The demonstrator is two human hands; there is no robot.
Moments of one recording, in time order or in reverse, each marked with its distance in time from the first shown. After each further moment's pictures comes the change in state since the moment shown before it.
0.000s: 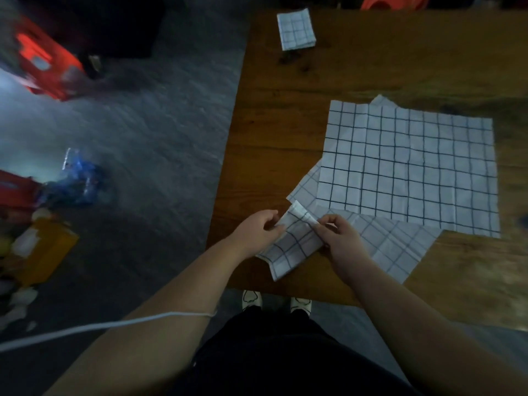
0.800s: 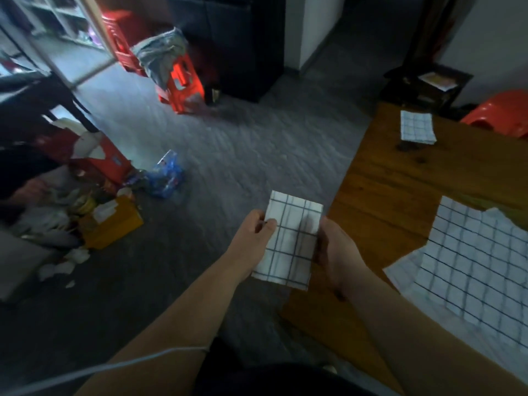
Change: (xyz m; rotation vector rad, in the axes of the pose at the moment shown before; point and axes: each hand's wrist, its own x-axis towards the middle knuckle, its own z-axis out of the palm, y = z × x) left_hand -0.148 -0.081 -0.165 -0.649 0.602 0.012; right_hand -0.062 -0.084 0.255 -0.039 -0.357 0.027
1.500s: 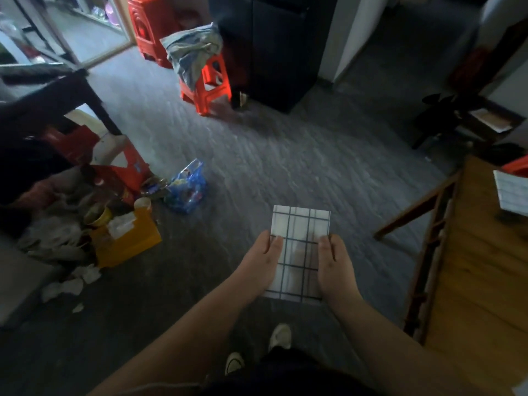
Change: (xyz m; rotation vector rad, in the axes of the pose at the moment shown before) left_hand 0.156 0.014 -0.275 0.037 0.035 -0.039; right_hand 0.155 -0.010 0.307 -0.652 0.238 -0.419
